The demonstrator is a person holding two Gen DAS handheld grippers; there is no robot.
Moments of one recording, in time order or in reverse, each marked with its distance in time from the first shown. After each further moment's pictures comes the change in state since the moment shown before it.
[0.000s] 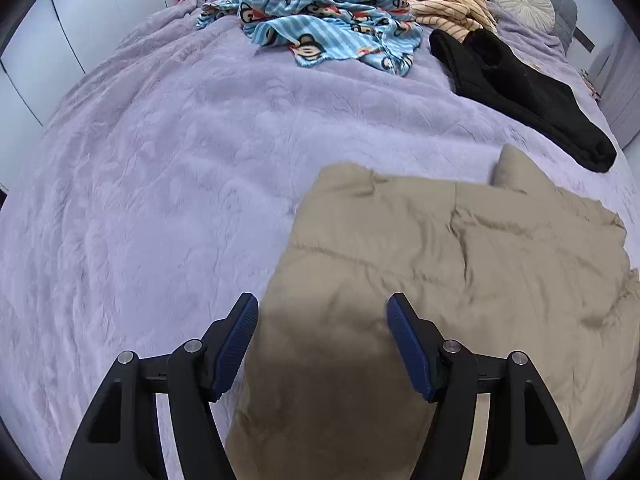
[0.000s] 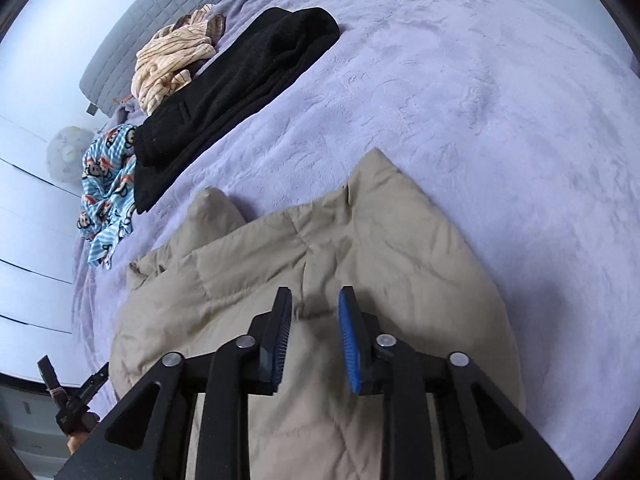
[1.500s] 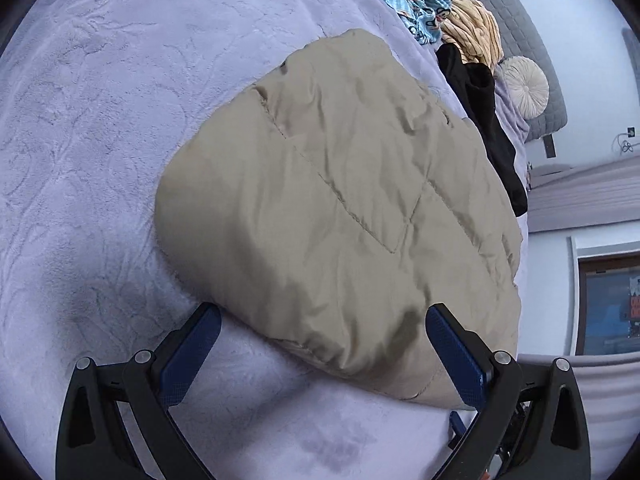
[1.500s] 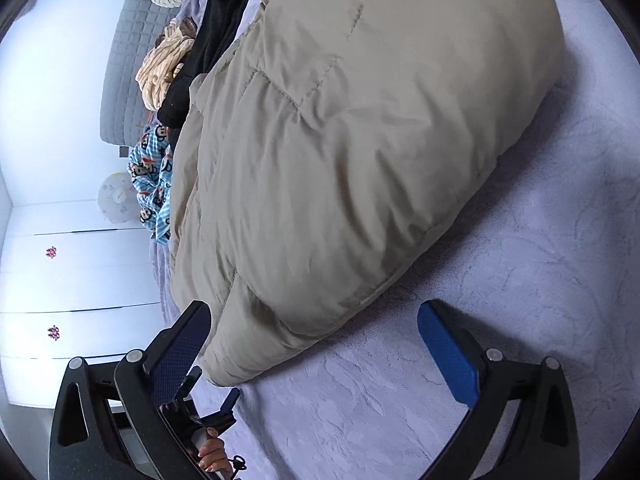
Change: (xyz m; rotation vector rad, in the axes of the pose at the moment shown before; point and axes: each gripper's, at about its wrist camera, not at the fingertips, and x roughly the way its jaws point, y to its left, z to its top) left arm 0.010 0.056 -0.147 -0.456 0.136 -0.534; right arm -0.002 -0.051 -0.176 0.358 0.142 0.323
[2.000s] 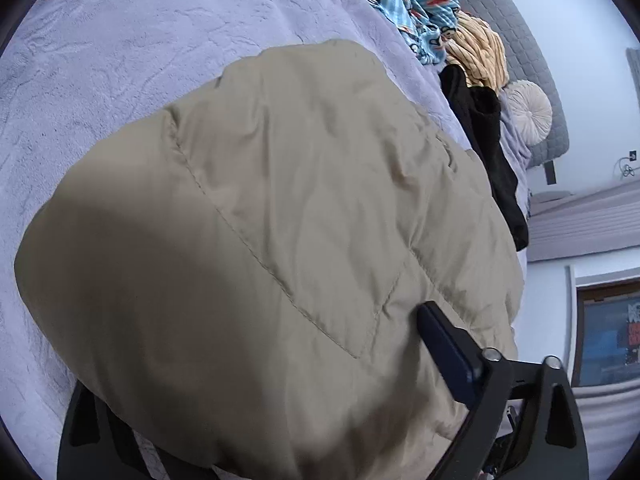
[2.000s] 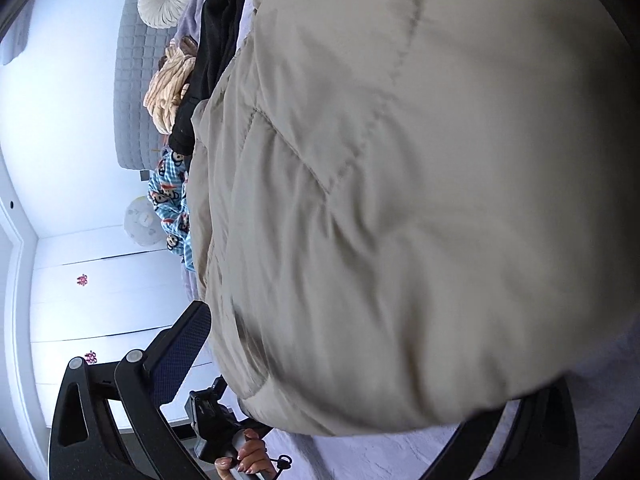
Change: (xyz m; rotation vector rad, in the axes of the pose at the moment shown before) left arm 0.042 -0.032 0.038 -0.045 -0.094 0.011; right arm 0.035 0.005 0.040 0.086 -0.005 0.129
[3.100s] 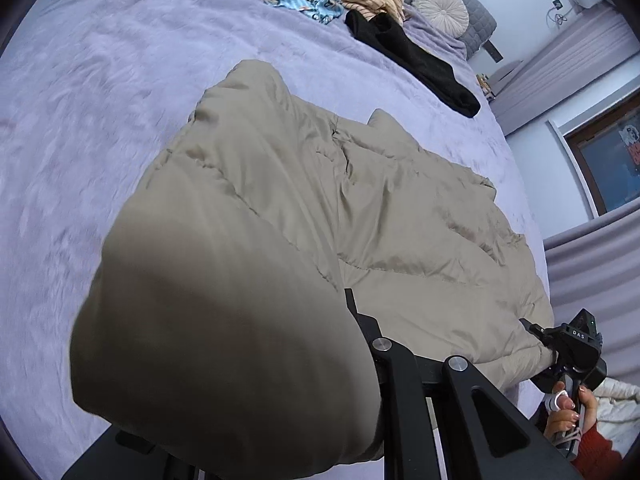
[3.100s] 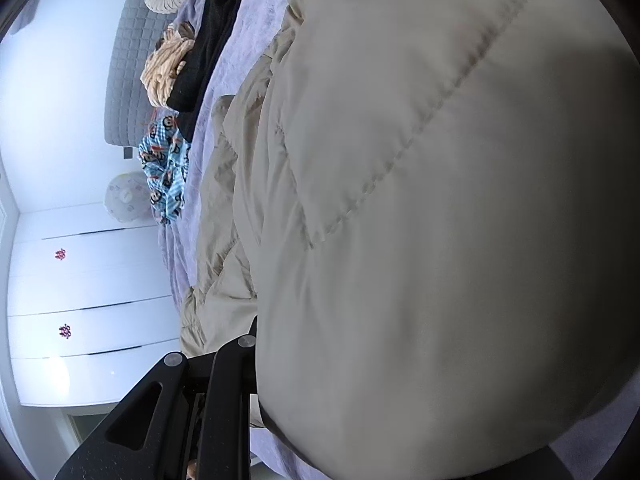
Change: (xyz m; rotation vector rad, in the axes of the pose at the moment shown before) left arm -0.180 0.051 -0.130 0.458 0.101 0.053; right arm -0.116 -0.024 -0.142 -0.035 0.019 -0.122
